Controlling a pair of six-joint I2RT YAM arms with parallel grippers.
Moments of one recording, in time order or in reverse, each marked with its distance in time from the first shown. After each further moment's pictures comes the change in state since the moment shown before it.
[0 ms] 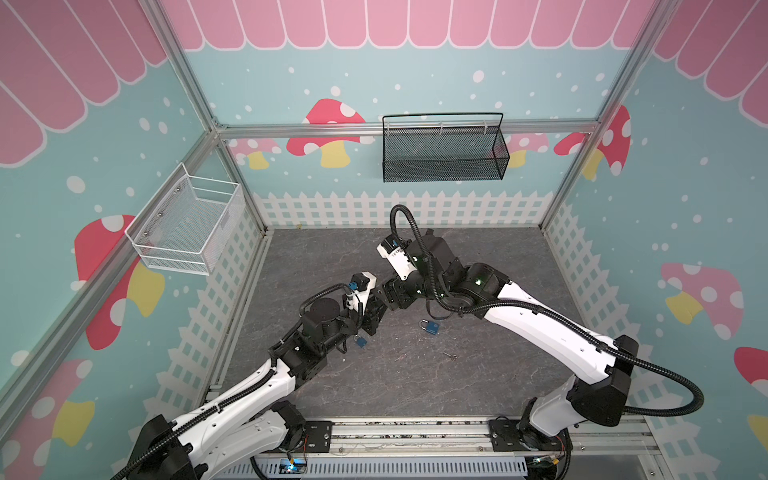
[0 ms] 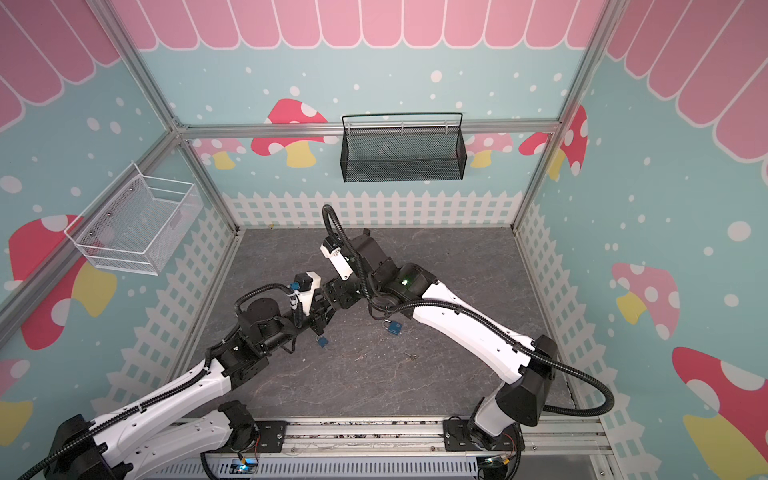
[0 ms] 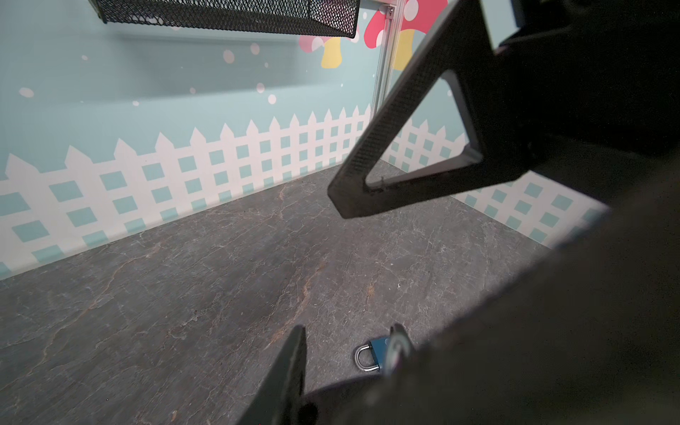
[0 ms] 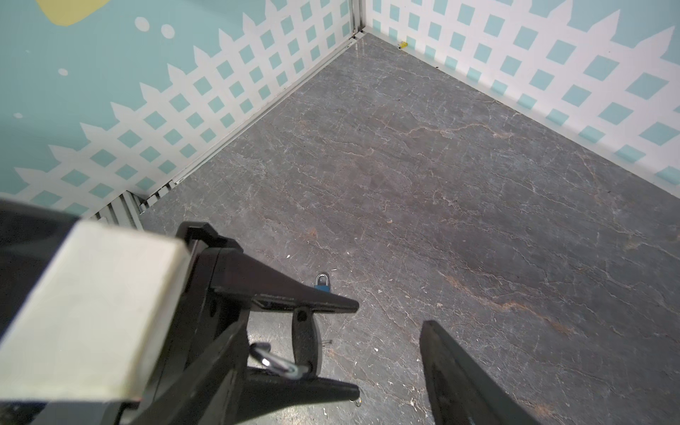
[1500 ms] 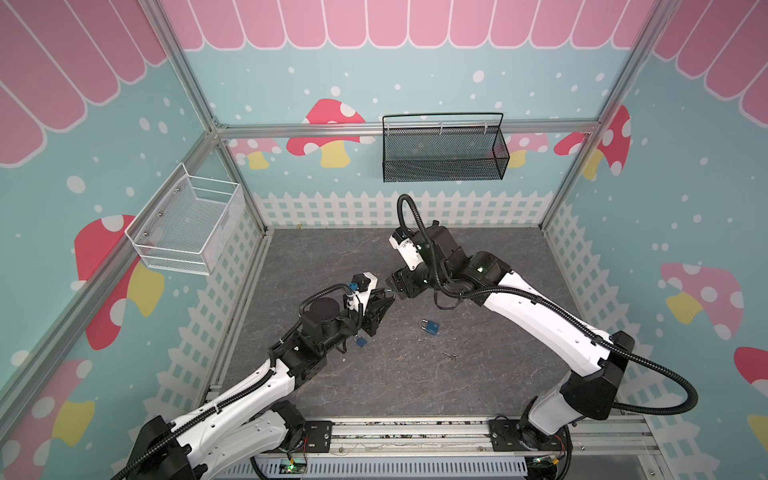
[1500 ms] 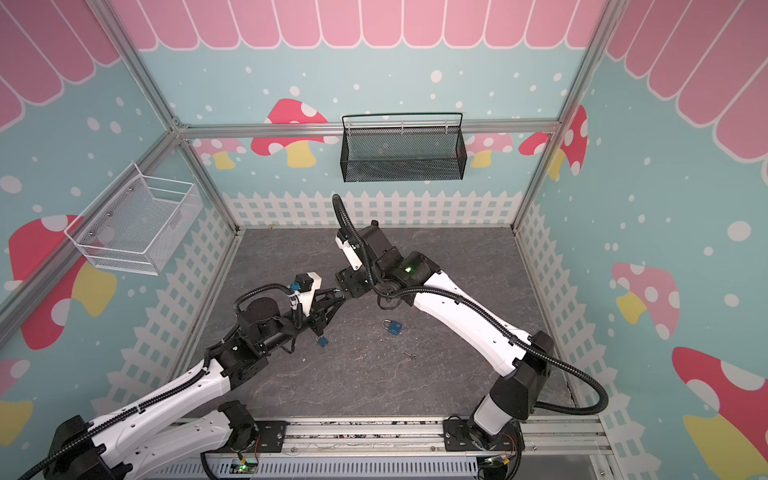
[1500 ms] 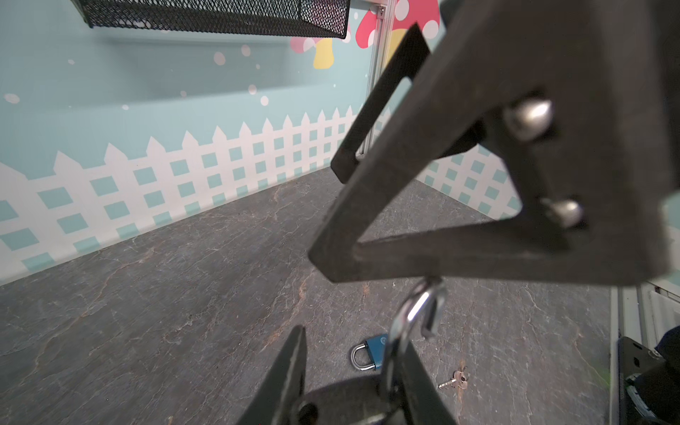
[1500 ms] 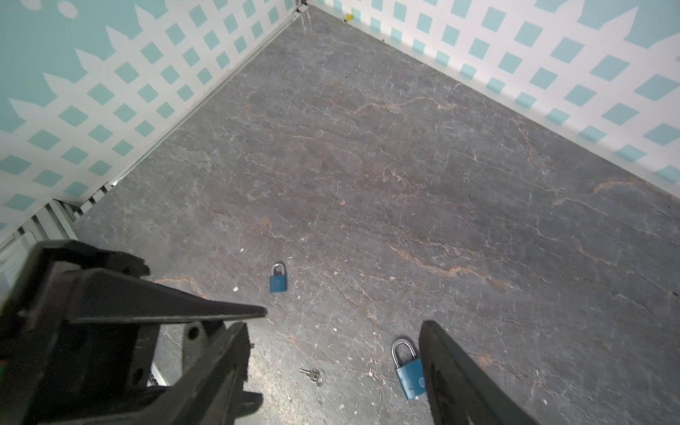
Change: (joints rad) left arm -0.001 -0.007 0.005 -0.007 0.021 0.012; right arm -0.084 0.050 0.068 -0.131 0.067 -0.009
